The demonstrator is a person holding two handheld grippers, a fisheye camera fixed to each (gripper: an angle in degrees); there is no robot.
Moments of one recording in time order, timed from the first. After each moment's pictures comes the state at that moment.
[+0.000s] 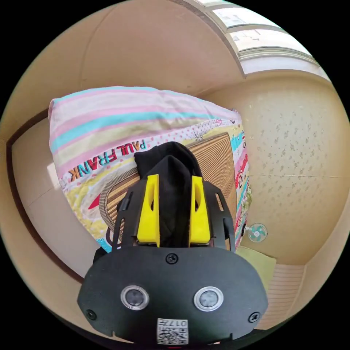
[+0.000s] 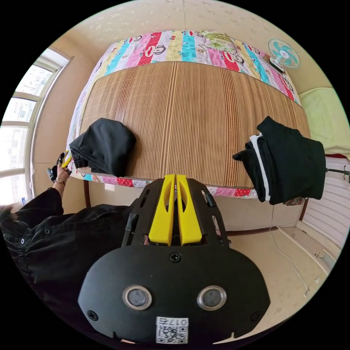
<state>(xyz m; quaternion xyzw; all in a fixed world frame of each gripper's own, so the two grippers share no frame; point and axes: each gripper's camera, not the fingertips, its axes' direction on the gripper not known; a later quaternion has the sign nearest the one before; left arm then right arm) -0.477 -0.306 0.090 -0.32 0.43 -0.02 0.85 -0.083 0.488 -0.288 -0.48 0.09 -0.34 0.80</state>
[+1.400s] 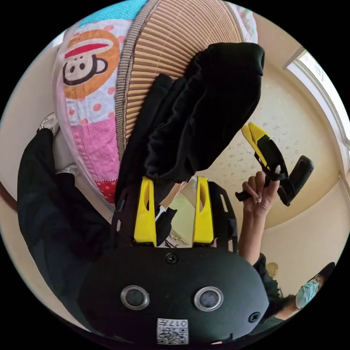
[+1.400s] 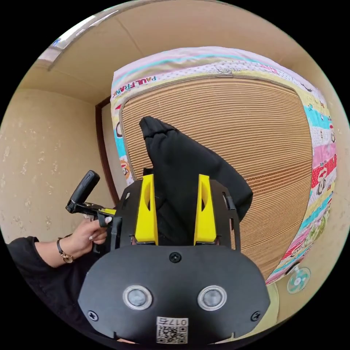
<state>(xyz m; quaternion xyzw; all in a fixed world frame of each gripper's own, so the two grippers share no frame) -0.525 0.068 0.110 -0.58 0.53 -0.14 0.60 -0.328 0.855 -0.077 -0.51 -0.08 -0.76 0.40</state>
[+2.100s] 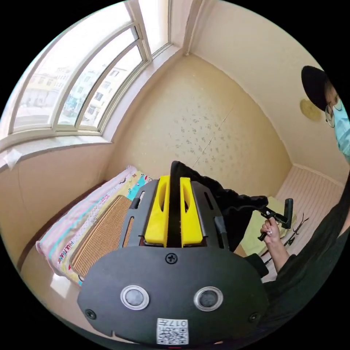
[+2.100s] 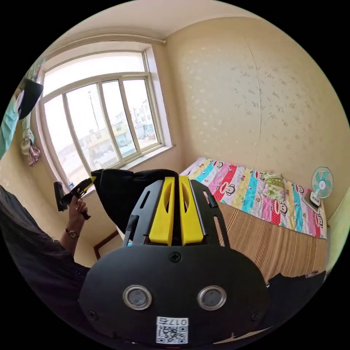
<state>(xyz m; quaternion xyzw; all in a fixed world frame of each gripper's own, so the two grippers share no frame) -0.674 -0.011 -0.271 0.11 0.66 0.17 0.73 -0.073 0.375 -0.450 -0.09 -0.34 -0.45 0.82</state>
